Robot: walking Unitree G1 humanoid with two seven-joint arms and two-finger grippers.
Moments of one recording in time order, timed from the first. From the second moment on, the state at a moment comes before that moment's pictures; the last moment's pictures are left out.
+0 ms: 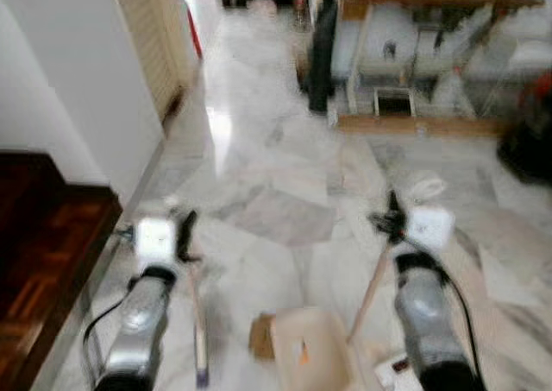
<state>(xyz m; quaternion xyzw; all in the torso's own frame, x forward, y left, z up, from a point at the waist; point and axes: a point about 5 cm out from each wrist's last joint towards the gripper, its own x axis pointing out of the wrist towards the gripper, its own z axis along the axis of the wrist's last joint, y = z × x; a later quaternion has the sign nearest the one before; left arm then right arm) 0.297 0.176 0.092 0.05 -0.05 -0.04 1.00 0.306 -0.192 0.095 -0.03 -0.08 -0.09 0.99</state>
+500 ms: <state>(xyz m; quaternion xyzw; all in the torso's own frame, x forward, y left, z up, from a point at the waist) 0.298 0.178 0.097 0.05 -0.07 -0.04 1.00 0.306 -0.195 0.099 -0.03 -0.09 -0.09 0.99</state>
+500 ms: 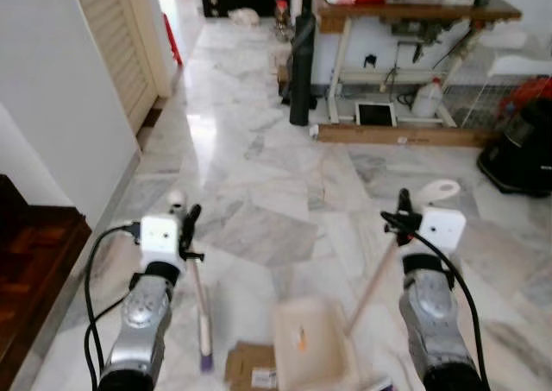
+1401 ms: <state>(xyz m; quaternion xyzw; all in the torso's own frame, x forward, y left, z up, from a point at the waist) 0.291 0.190 0.085 0.08 -0.03 -0.05 0.99 0.301 -0.202 0.084 -0.06 -0.06 -0.13 0.99</state>
